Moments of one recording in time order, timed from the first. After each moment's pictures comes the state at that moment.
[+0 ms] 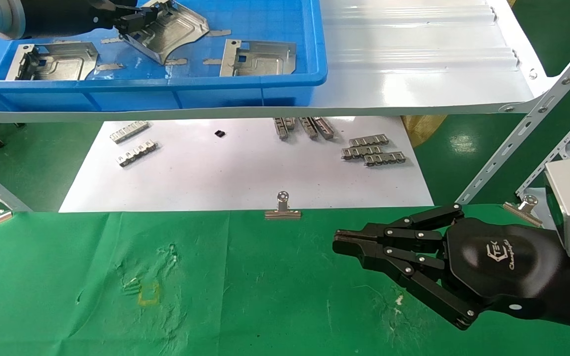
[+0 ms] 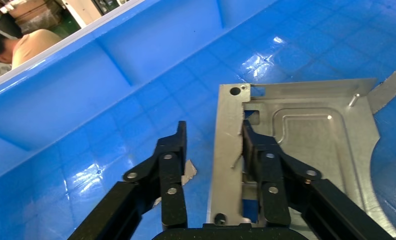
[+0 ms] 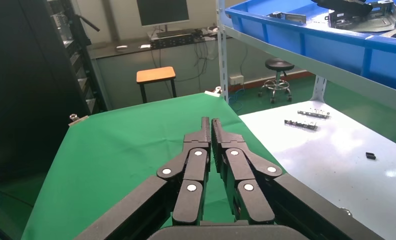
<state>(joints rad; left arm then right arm) -2.12 1.21 0.60 -0.01 1.51 0.82 -0.05 1.08 -0.56 -0.38 1.22 -0.64 -1.43 0.12</state>
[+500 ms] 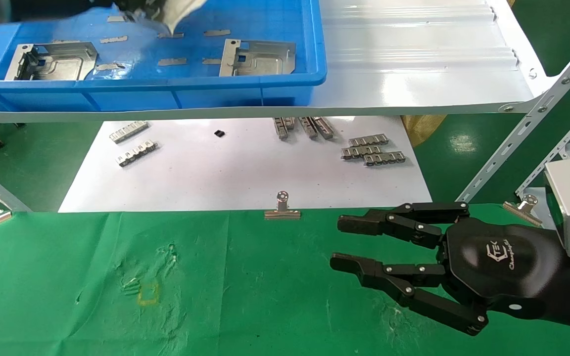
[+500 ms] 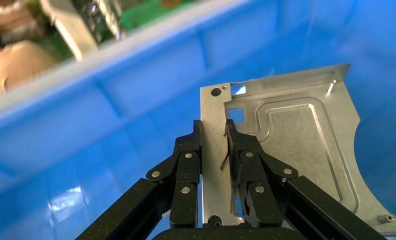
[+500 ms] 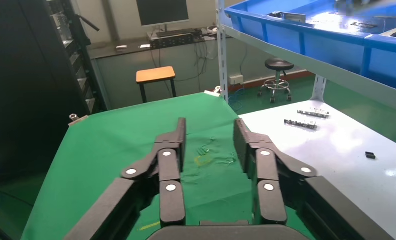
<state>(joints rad) -2.15 1.15 0.55 -0.03 1.44 0.97 -0.04 1.08 -0.56 -0.38 1.22 -0.64 -1.43 0.12</state>
